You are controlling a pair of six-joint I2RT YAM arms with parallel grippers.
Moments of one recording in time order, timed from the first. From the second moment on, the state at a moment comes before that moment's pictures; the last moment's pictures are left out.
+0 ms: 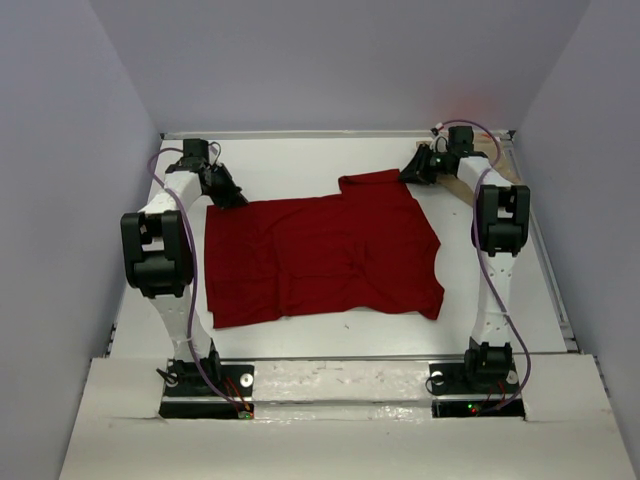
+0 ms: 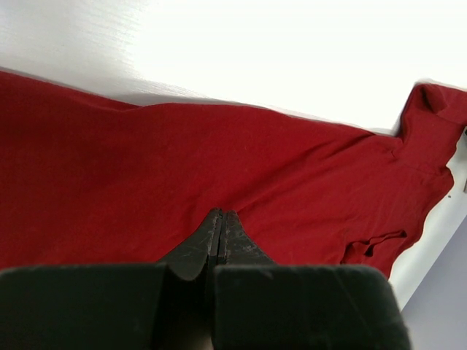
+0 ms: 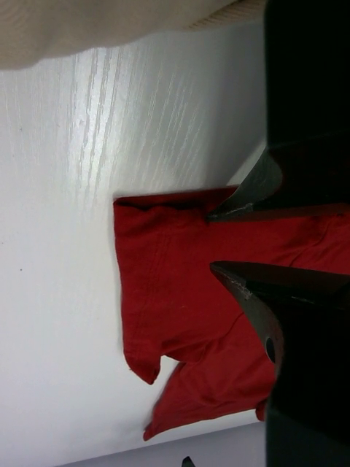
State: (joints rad) left arm 0.04 1.92 1.45 -0.54 0.36 -0.56; right arm -0.04 2.47 2.00 -0.38 -0.73 0.38
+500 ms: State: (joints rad) left arm 0.04 1.91 1.45 -0.54 0.36 -0.56; right arm -0.04 2.48 2.04 -0.40 -0.69 0.36
